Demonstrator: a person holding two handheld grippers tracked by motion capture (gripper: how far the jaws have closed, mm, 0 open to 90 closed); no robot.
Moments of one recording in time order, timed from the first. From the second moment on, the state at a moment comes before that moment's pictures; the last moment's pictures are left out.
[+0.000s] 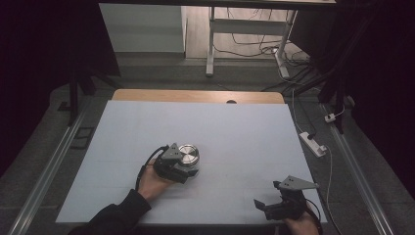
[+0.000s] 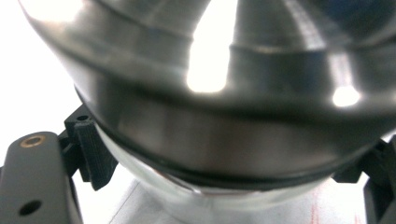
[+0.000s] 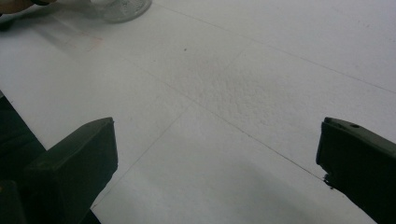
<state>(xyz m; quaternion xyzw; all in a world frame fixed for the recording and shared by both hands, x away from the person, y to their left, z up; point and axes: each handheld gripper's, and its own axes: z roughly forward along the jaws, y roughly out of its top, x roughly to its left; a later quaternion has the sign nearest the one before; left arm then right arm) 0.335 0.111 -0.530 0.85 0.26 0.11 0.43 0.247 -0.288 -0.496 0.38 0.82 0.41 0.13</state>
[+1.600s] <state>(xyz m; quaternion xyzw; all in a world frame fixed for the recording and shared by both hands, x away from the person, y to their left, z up) 0.292 0.100 -0.493 0.86 0.21 0.09 0.45 0.244 -0.272 -0.486 0.34 0.82 0.43 0.14</state>
